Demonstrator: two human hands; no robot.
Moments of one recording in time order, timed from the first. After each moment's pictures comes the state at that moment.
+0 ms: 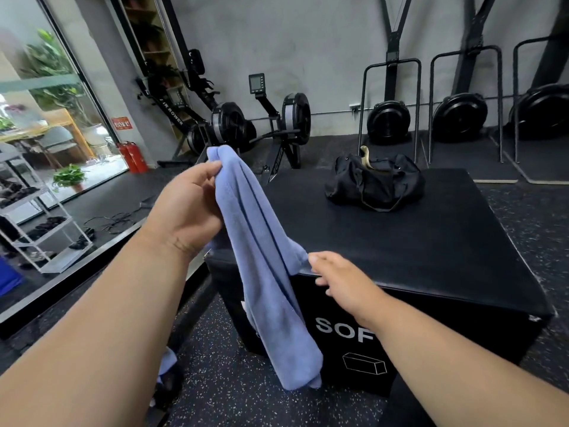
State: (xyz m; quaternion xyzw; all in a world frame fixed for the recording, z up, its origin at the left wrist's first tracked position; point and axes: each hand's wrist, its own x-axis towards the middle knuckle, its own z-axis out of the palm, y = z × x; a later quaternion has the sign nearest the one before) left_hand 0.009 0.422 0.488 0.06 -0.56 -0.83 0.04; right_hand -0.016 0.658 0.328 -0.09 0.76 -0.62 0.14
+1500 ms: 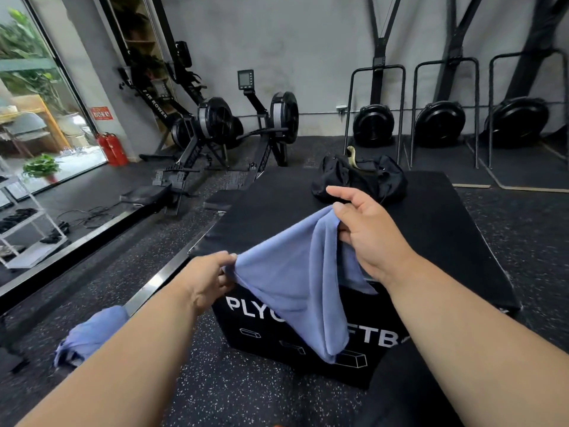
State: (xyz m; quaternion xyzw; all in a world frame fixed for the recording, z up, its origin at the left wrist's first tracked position) left_hand 0.004 0.400 0.333 0.24 -0.64 -0.73 -0.05; right_hand -0.040 0.697 0.380 -0.15 0.63 -0.76 0.01
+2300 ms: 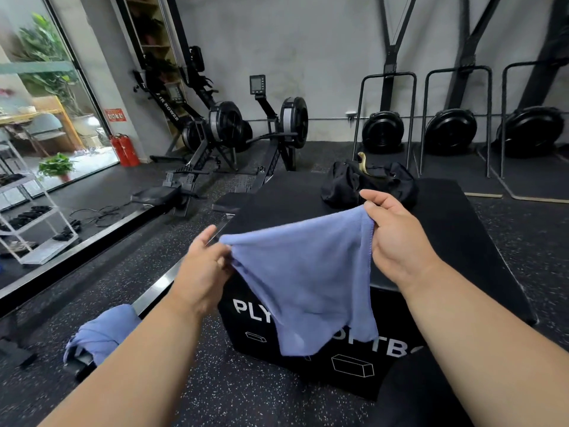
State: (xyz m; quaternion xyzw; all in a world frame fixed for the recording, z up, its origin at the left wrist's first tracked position) left_hand 0.021 0.406 0.351 0.18 -0.56 -0.79 0.16; right_hand -0.042 0.699 0.388 -0.03 0.52 -0.85 0.00
